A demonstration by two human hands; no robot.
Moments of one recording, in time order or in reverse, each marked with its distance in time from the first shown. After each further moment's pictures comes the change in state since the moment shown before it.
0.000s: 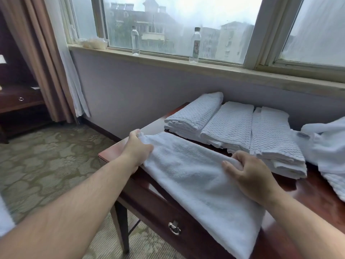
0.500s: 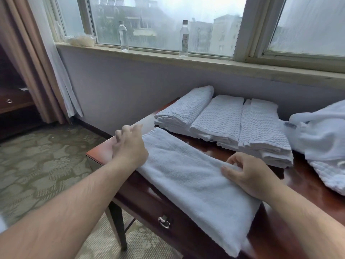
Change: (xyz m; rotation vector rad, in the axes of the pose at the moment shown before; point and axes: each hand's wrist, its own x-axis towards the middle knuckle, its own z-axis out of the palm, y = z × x) left_hand -0.014 0.008 0.024 0.882 0.165 0.328; right_hand -0.009 0.034 -0.020 -0.120 -0.181 0.100
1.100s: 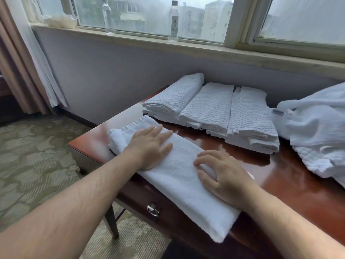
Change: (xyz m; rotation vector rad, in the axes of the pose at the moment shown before) left_hand -0.005 0.026 0.048 0.236 -0.334 0.504; right_hand -0.030 -0.018 0.028 -0.113 -0.041 -0.310
